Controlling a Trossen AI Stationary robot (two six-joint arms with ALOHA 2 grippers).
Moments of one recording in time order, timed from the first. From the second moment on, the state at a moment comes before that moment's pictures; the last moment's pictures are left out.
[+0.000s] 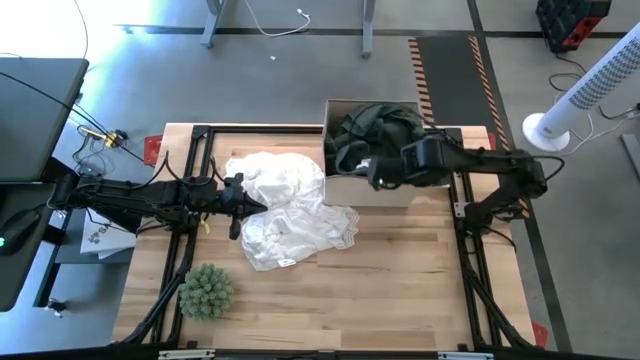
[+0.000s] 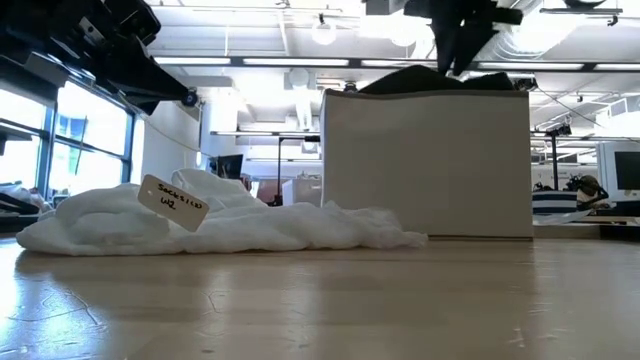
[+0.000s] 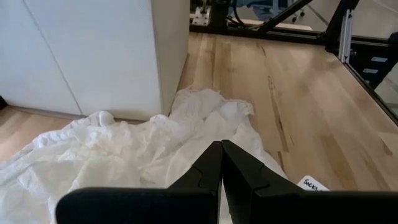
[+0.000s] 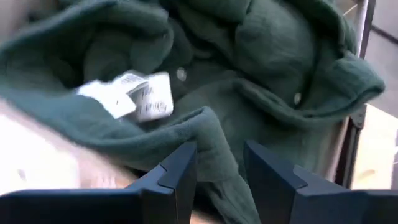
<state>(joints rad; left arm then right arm) -0.01 0.63 0.34 -0.08 -0.07 -0.10 -0.02 1.55 1.61 -1.50 0.62 1.01</state>
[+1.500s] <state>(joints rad) -0.01 0.63 0.34 -0.09 -0.06 -0.13 -0.42 1.53 1.55 -1.03 0.40 0.61</state>
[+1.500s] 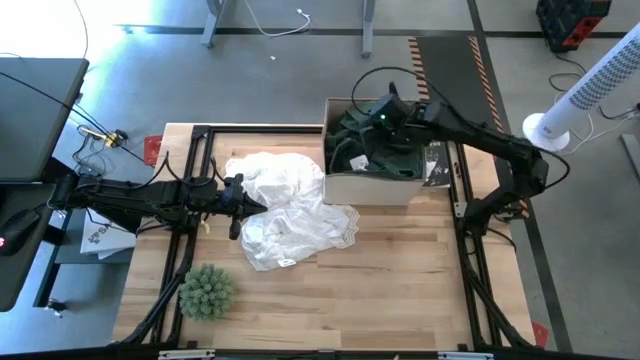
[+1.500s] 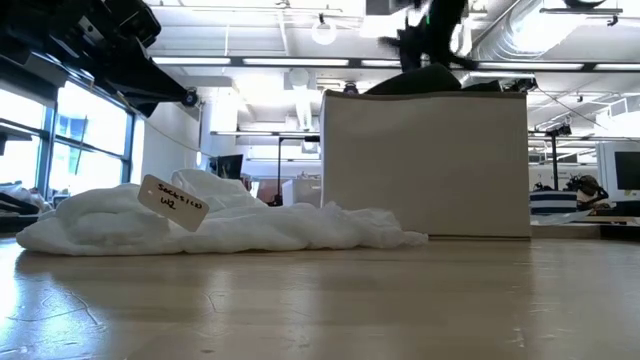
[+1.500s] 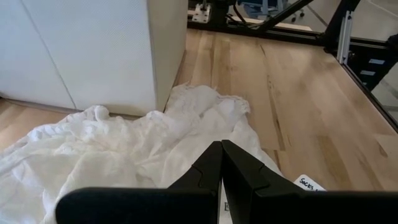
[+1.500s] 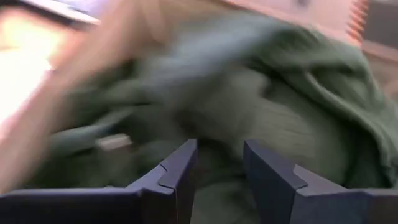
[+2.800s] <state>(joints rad) -0.01 0.63 0.34 -0.07 -0.07 -0.13 -0.35 1.59 1.46 -1.06 -0.08 0.50</state>
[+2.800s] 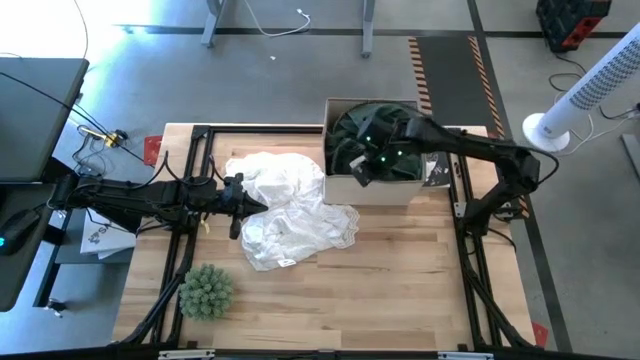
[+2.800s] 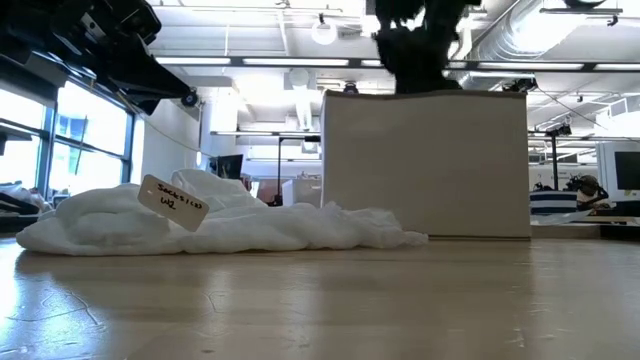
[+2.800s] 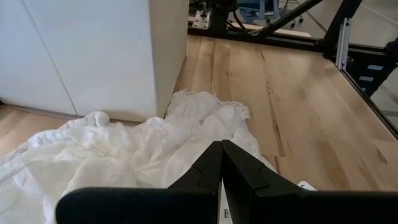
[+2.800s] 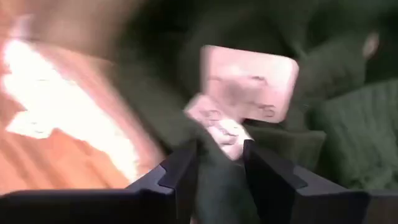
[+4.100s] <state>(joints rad) -0.02 0.63 0.34 -0.07 -0.09 -0.13 -0.48 1.65 1.36 -0.72 0.20 0.57</state>
